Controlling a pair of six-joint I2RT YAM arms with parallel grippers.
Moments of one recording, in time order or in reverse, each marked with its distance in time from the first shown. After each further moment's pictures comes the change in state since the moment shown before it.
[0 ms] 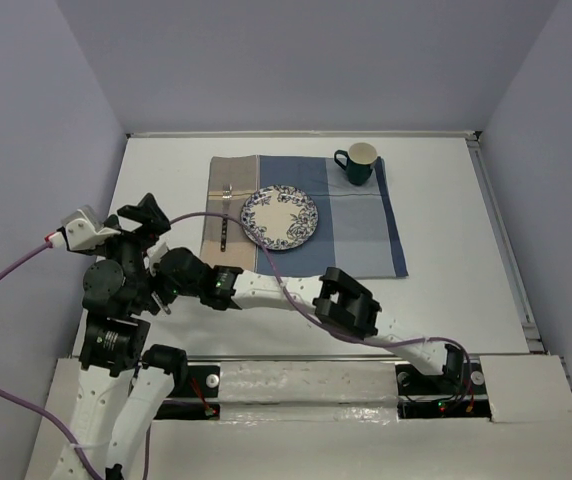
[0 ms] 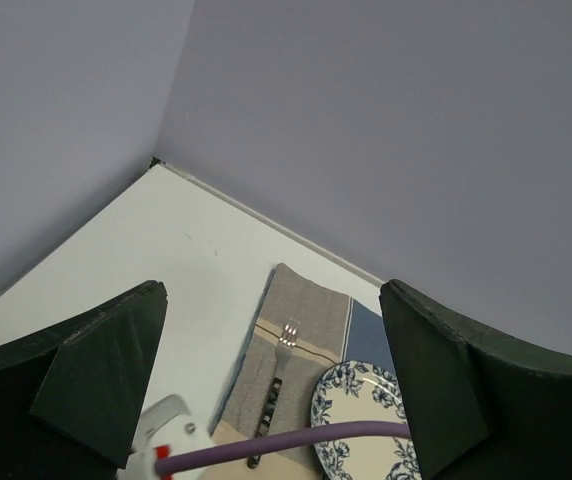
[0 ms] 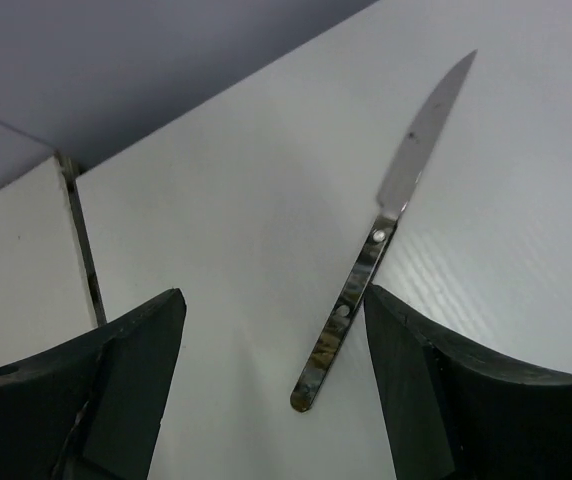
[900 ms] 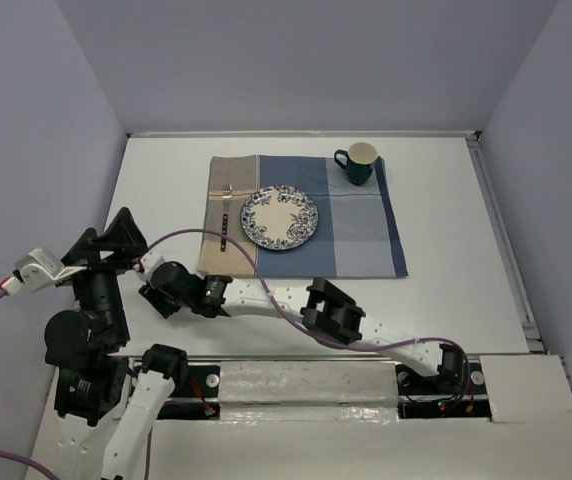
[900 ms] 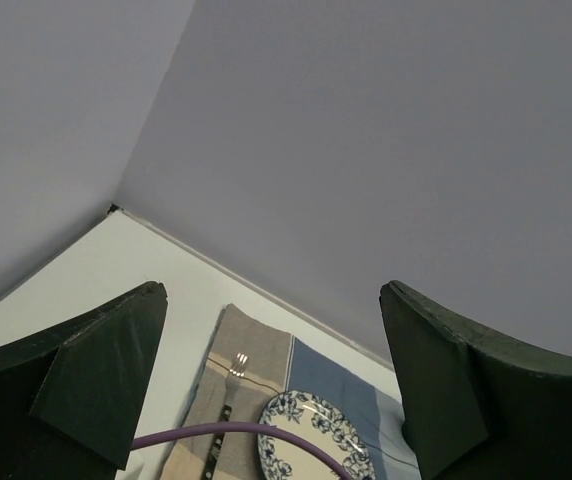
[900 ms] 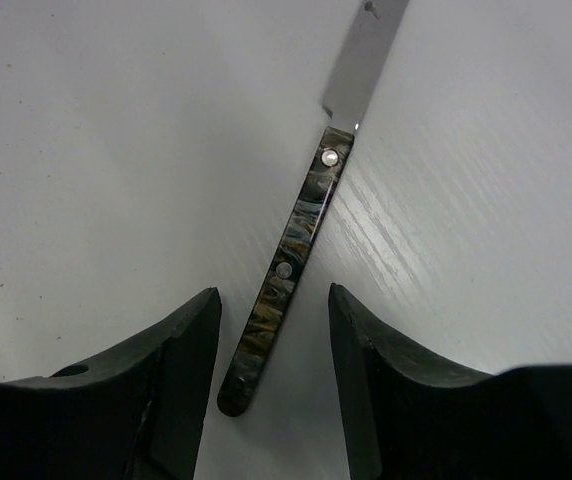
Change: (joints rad) left arm -0.025 -0.172 0.118 -0.132 -0.002 -0.039; right arm 0.041 0.197 0.233 -0.251 0.079 -0.060
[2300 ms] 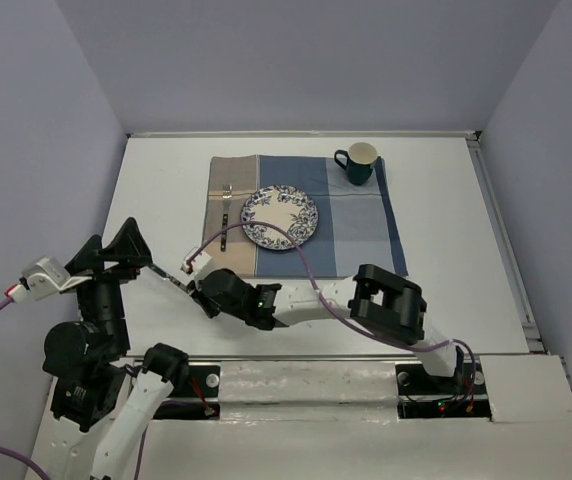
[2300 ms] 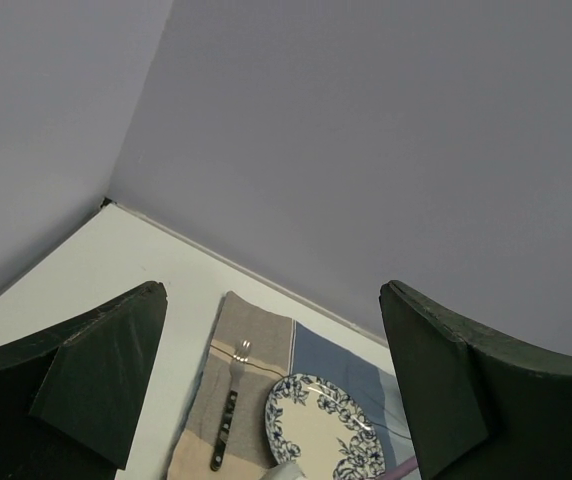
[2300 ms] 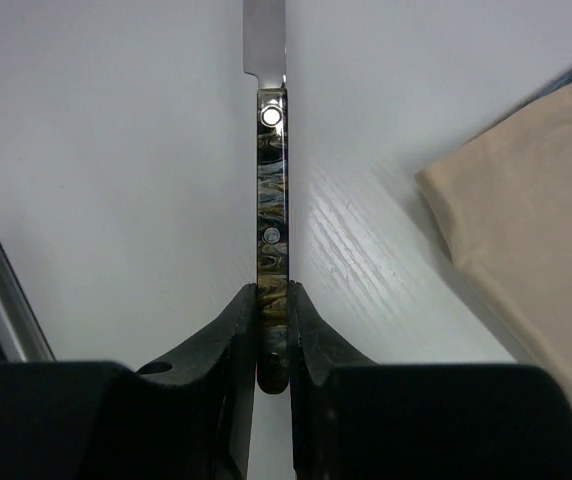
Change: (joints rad) left arm -0.135 -0.090 -0.064 0.011 -0.070 0.073; right arm 0.005 -0.553 -0.926 0.446 0.158 0.021
